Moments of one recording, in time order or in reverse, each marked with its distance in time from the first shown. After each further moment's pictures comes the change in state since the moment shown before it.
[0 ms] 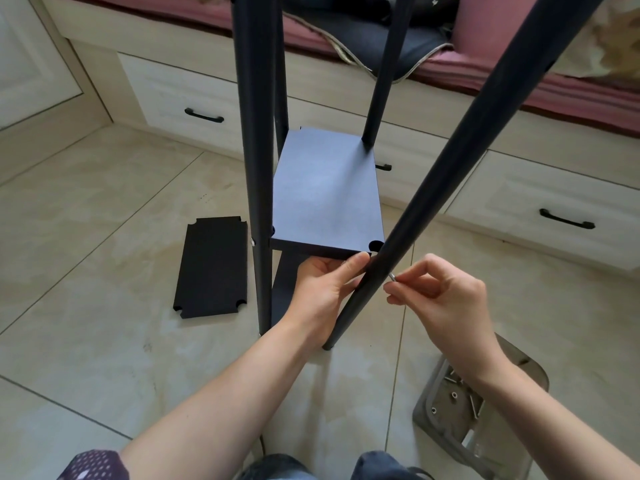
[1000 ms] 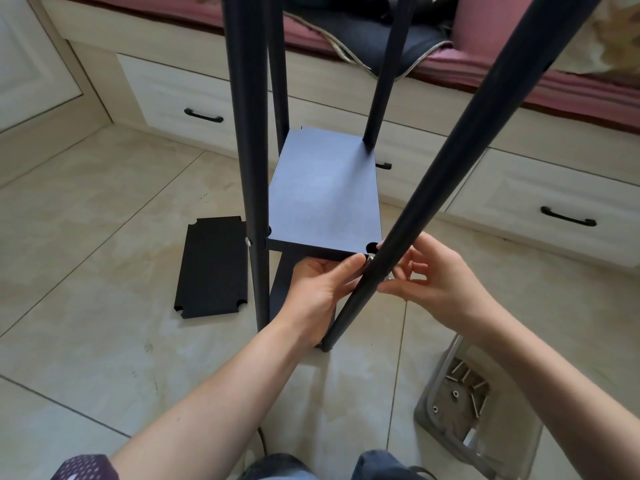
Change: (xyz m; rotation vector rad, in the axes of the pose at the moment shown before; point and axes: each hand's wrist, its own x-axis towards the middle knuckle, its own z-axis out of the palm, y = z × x) left_hand -0.003 0.004 -0.005 -0.085 -0.051 -0.024; right_hand 0.035 -0.001 -0.012 -0.009 -0.347 -0.044
